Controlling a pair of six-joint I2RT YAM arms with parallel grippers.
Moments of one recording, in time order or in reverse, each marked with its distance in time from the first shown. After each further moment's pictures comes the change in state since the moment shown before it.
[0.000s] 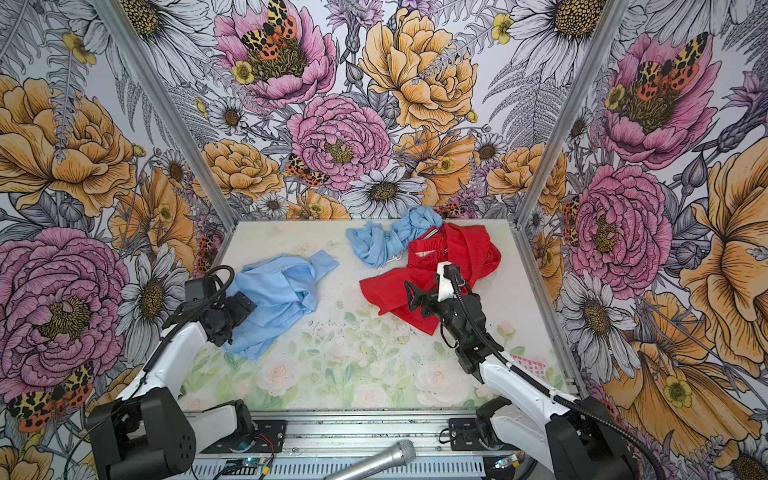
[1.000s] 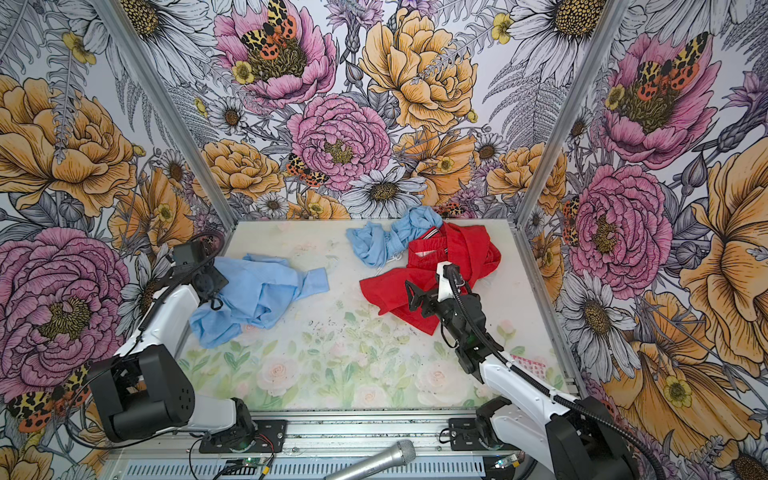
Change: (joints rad) left arm 0.039 0.230 0.455 -0.047 -0.378 0.243; right arm -0.001 0.006 0.000 0.000 0.008 -0.020
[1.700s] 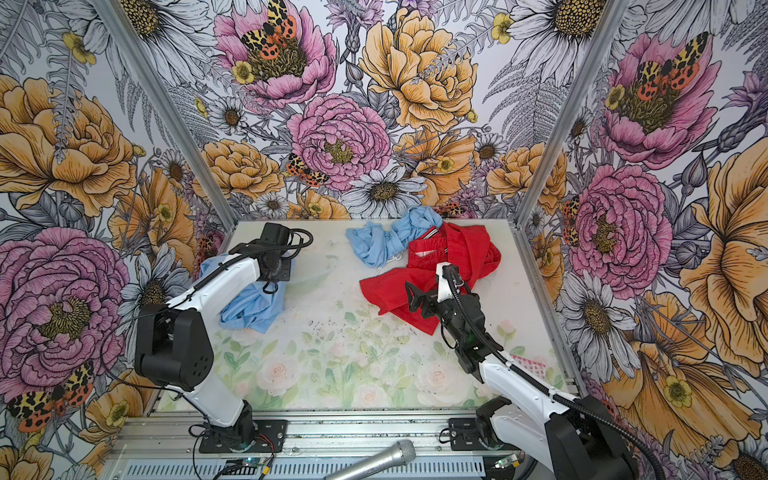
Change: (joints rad) left arm -0.465 0.267 0.164 -0.166 0.011 0.225; right arm -0.001 0.003 0.000 -0.019 0.000 -0.003
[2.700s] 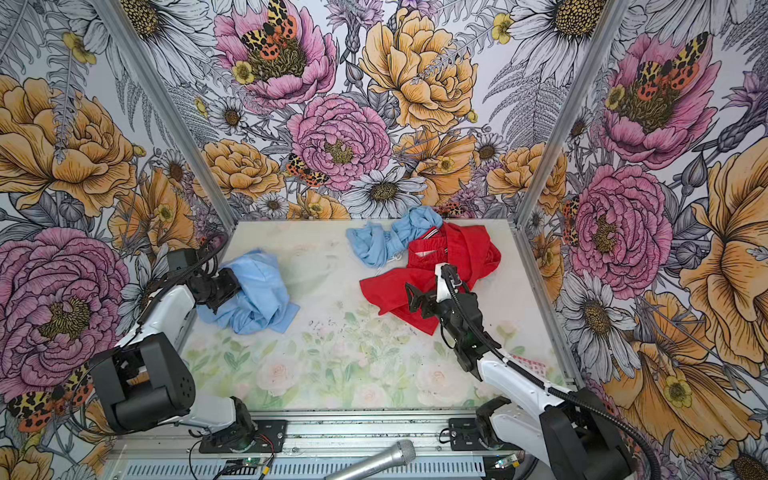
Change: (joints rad) left arm 0.558 -0.211 -0.285 0.191 0.601 -0.140; right arm -0.005 0.043 0.000 0.002 -0.001 0.000
